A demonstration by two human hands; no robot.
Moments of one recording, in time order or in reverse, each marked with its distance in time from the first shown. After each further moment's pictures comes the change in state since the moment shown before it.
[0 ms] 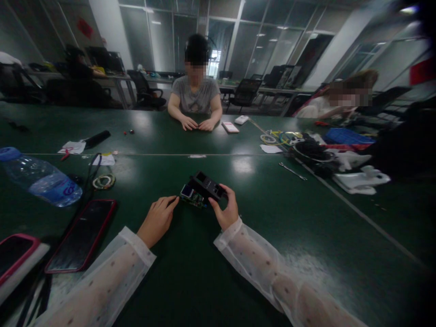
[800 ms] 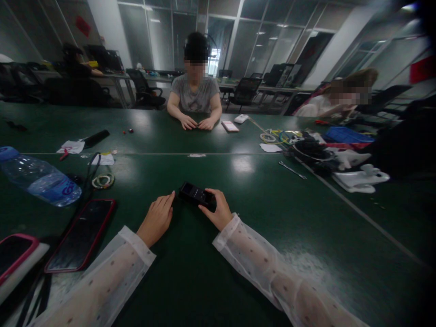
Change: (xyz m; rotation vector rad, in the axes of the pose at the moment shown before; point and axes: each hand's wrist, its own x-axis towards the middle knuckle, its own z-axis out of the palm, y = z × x) left_hand 0.000 -0.003 0.009 -0.002 0.048 -0.062; right_hand -0.002 0.003 0.004 -0.116 -0.328 -0.034
